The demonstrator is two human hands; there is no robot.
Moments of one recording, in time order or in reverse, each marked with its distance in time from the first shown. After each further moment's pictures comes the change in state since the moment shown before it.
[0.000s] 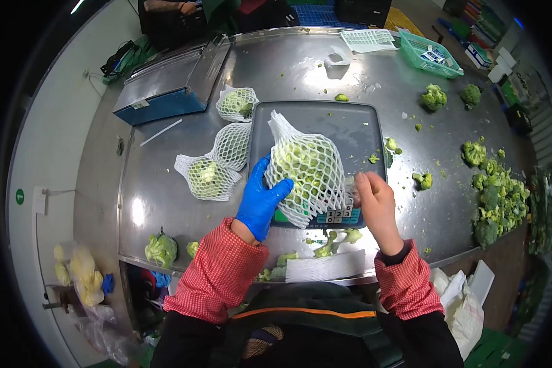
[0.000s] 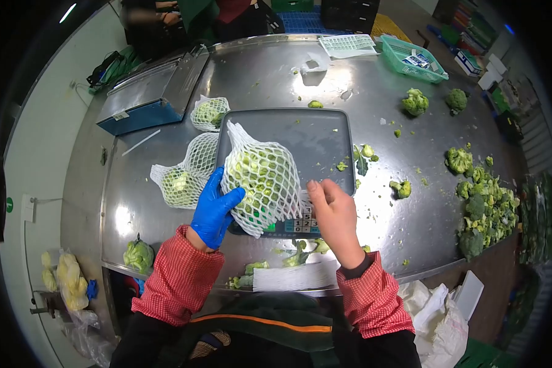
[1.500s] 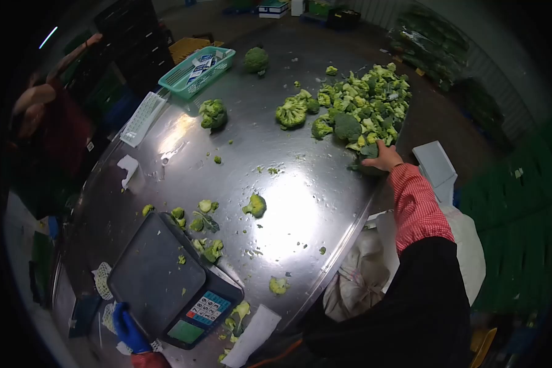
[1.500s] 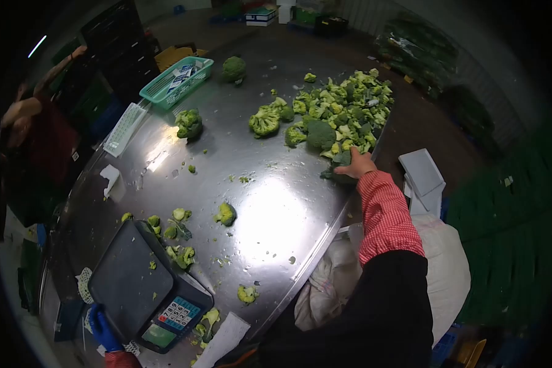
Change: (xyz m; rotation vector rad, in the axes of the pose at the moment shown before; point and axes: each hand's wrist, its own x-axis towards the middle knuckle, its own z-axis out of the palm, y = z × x) left_hand 0.096 -0.009 -0.033 1.118 0.020 0.692; right_hand -0.059 0.237 -0.517 -0.999 0.497 0.808
